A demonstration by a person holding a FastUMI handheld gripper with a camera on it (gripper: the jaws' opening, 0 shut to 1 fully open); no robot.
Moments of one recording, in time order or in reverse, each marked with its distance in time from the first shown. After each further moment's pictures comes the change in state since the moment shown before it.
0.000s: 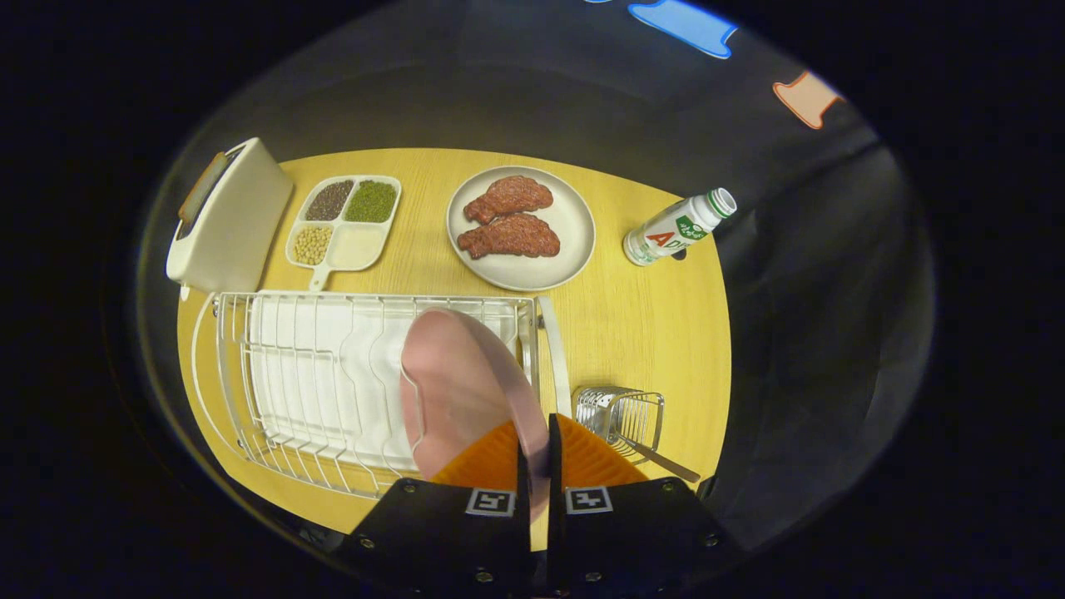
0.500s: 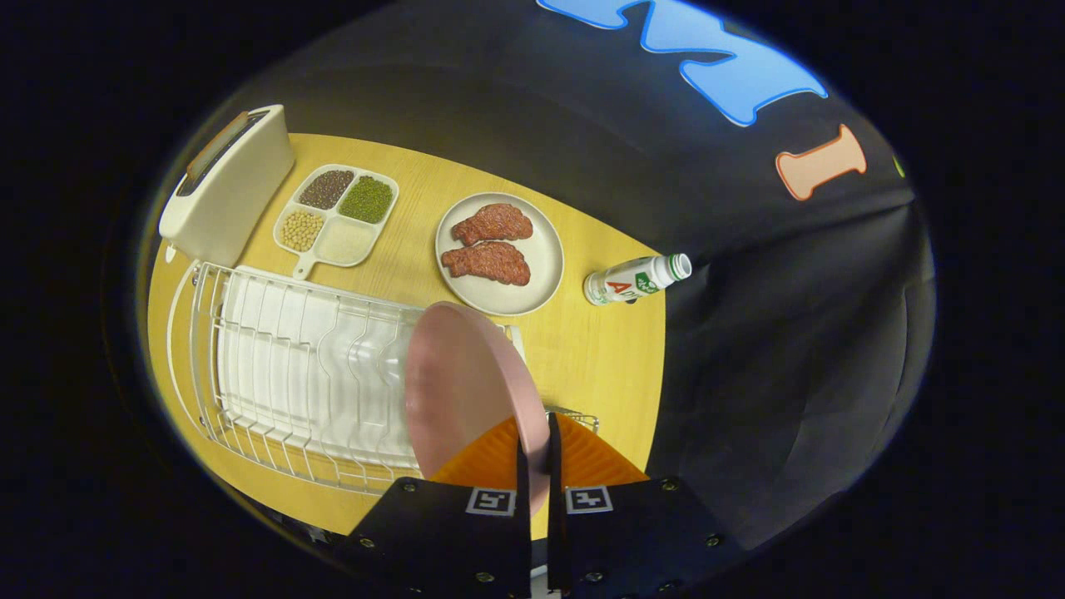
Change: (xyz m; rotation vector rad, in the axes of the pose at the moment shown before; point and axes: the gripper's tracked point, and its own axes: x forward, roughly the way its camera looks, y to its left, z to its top) arm -0.042 -0.016 0.031 -0.159 -0.047 -0.197
